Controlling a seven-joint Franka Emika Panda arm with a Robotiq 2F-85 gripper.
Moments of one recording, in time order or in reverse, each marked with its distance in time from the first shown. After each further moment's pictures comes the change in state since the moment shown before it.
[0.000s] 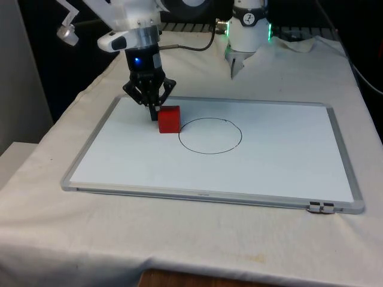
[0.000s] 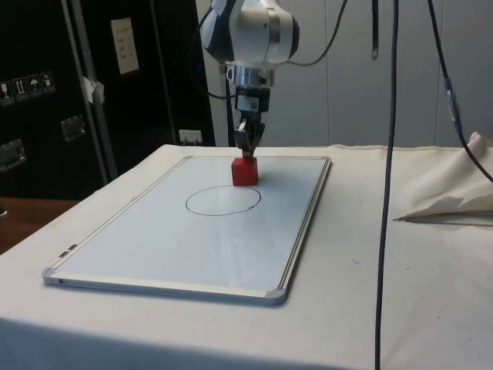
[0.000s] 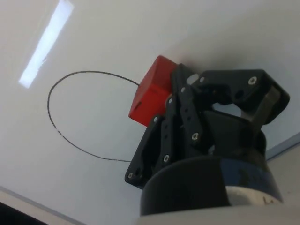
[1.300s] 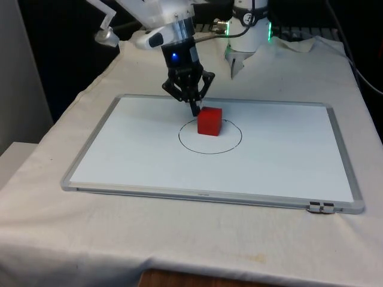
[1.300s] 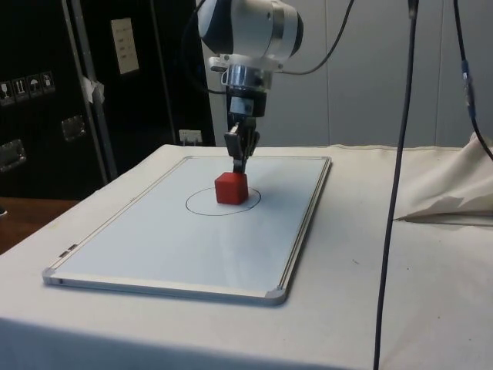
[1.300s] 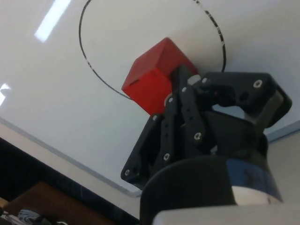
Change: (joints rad) arm 0.062 -0.155 0.083 -0.138 0.027 0.014 0.075
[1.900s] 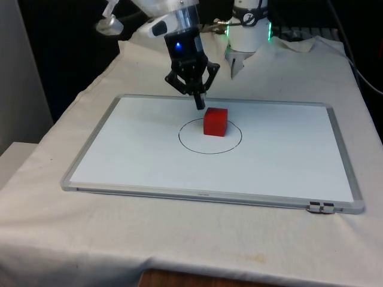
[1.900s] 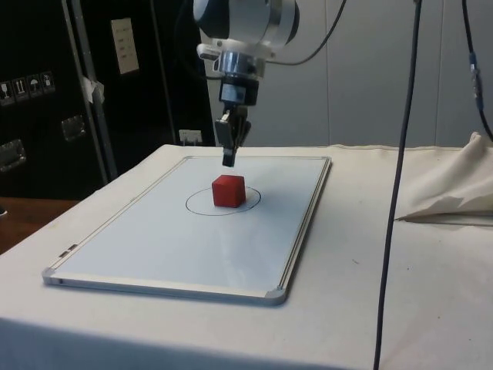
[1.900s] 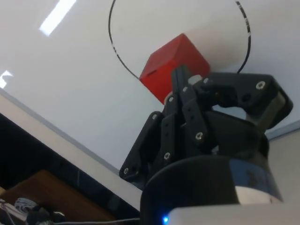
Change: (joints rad) arm 0.003 -0.054 0.012 0.009 -0.044 -0.003 0.035
